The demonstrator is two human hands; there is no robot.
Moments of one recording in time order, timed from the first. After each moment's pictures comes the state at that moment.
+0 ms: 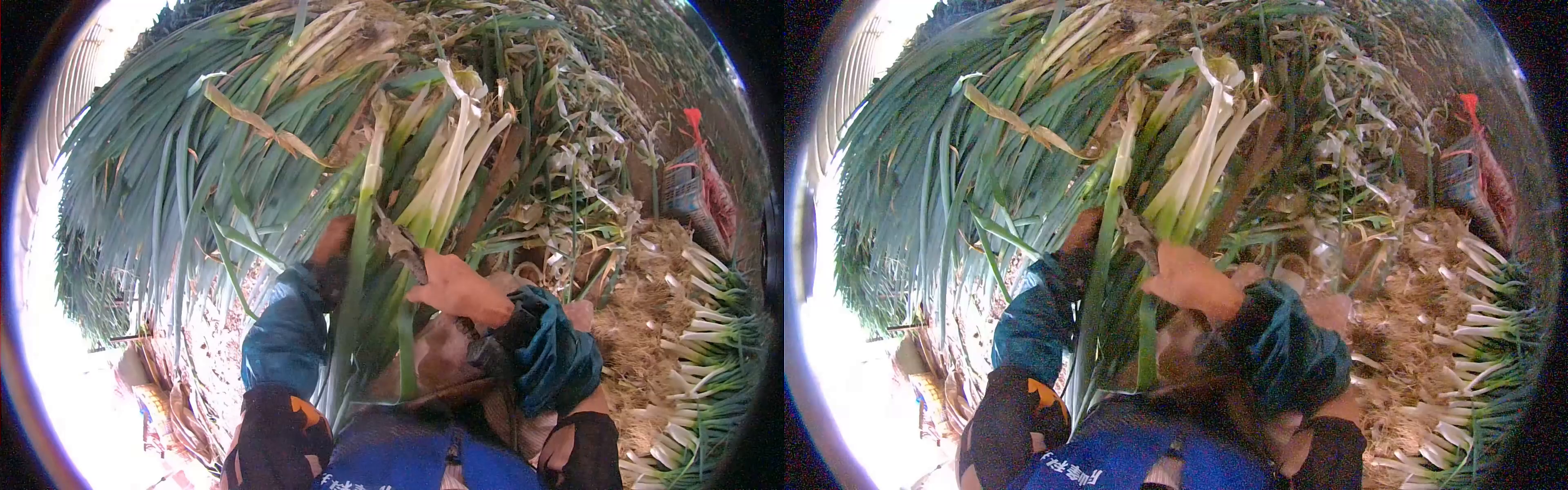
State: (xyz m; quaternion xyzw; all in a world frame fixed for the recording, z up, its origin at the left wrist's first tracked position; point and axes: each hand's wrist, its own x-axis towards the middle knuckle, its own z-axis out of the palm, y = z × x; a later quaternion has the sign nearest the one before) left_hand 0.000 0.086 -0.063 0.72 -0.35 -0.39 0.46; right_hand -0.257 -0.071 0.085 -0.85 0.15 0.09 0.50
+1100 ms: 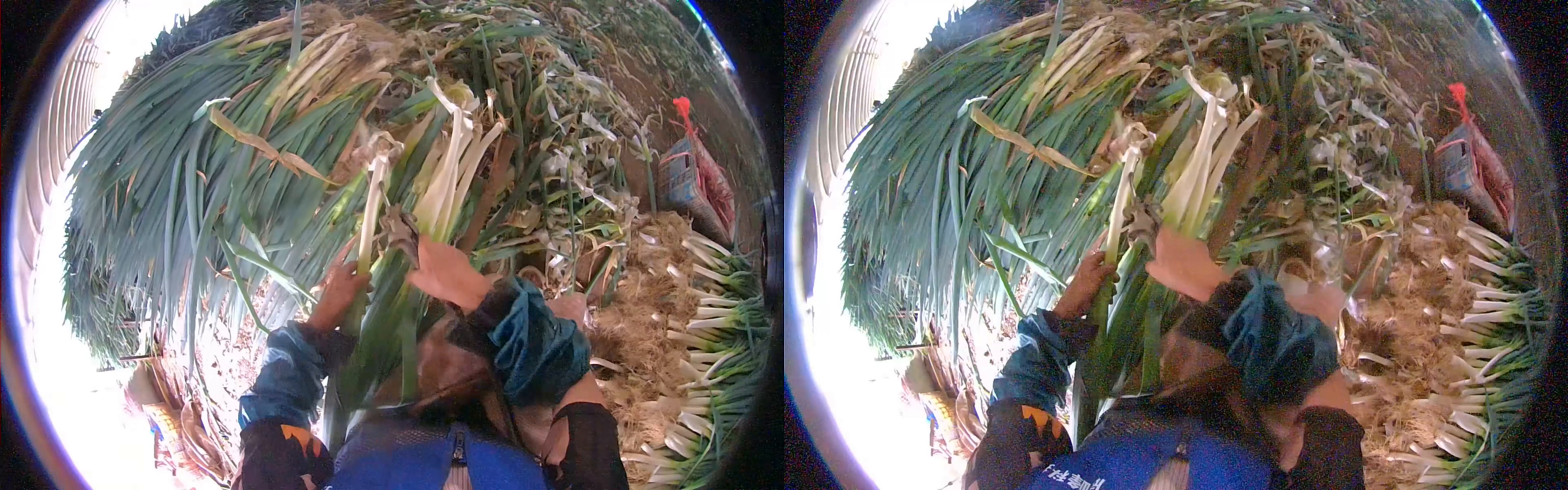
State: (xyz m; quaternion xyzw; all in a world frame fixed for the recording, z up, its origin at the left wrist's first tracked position) left_hand -0.097 0.108 0.047 0.78 -0.14 -0.45 0.41; right_hand -0.231 -0.070 0.072 -0.87 0.24 0.07 0.42
